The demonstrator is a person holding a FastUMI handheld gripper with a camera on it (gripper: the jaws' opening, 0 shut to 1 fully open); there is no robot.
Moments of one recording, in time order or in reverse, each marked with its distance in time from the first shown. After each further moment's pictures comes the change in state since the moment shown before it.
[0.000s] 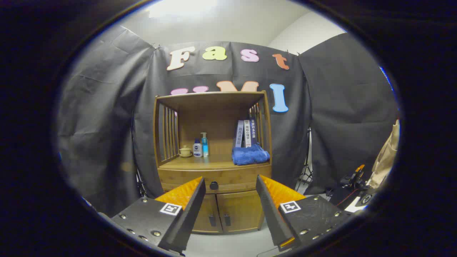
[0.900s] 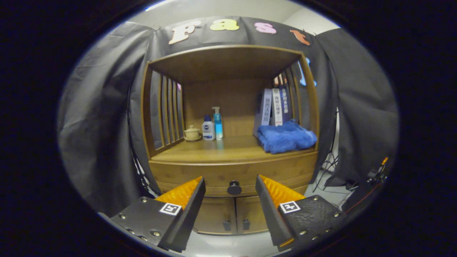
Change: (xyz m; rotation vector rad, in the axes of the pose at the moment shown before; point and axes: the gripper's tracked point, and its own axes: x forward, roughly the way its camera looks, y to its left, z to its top) arm 0.204 0.077 -0.103 0.014 0.223 0.098
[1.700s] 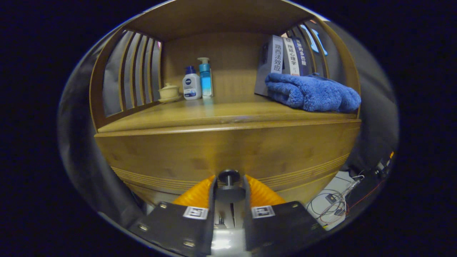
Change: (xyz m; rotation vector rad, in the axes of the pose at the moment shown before) arm 0.124 -0.015 -0.088 -0.027 0.237 -0.060
